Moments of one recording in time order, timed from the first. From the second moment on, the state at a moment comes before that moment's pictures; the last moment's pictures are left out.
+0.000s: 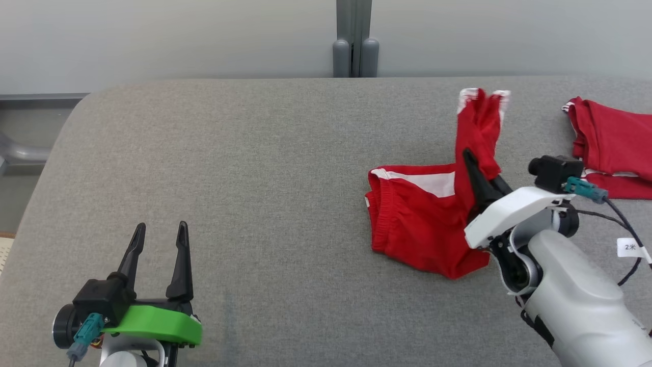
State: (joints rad) left arm -0.08 0.09 -0.03 0.22 -0.25 -0.13 -0.26; right arm -0.57 -0.27 0.50 0.66 0.84 0.13 -0.26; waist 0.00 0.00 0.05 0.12
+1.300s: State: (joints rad) left arm -0.07 0.09 -0.04 0.23 -0.24 -0.13 -0.26; right arm -0.27 -0.21 0.14 0.39 0.53 0.13 -0.26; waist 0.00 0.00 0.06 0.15
